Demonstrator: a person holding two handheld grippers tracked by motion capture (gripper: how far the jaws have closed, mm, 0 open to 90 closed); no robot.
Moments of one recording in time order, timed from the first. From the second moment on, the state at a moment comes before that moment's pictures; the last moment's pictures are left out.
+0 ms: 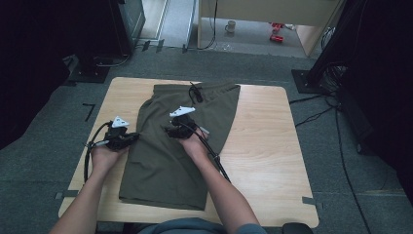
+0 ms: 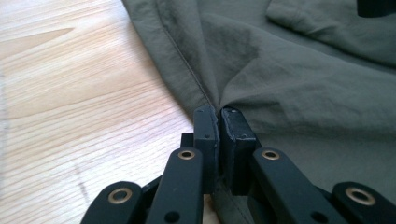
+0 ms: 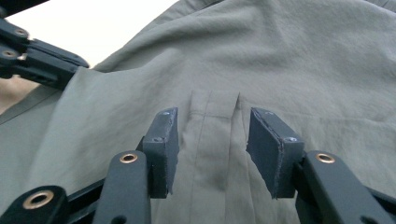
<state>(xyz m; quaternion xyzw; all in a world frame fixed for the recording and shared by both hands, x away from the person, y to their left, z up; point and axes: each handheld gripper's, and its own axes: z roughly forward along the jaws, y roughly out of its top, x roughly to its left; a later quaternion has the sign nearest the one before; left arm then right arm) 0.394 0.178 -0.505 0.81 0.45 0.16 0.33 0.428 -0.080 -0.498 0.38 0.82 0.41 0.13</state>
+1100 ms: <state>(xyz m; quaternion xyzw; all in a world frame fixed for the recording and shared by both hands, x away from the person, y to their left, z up) 0.396 0.187 -0.504 0.81 0.46 0.15 0.34 0.439 -0.086 -0.475 0.40 0.82 0.38 0.15</state>
